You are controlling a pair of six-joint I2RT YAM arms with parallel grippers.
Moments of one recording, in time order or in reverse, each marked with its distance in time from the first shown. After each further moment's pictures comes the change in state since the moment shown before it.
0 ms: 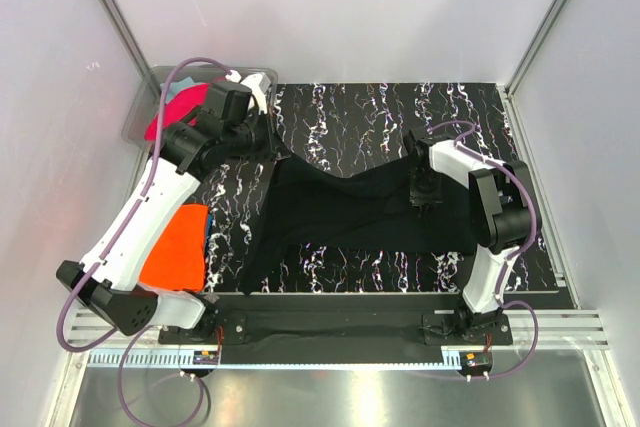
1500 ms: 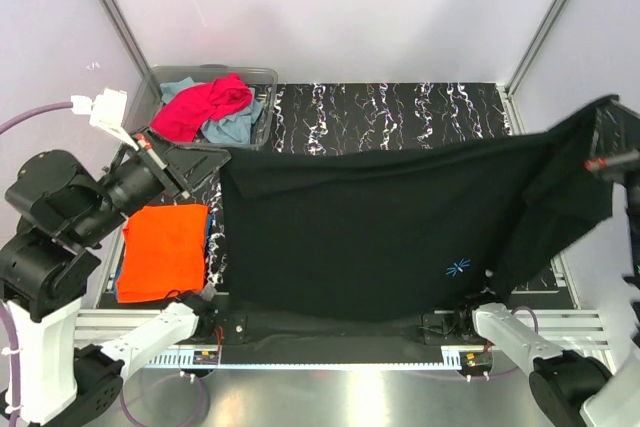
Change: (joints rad) left arm 0.043 -0.489 0.132 0.027 0.126 -0.163; right arm -0.031 -0.961 0.939 -0.093 0.157 -0.026
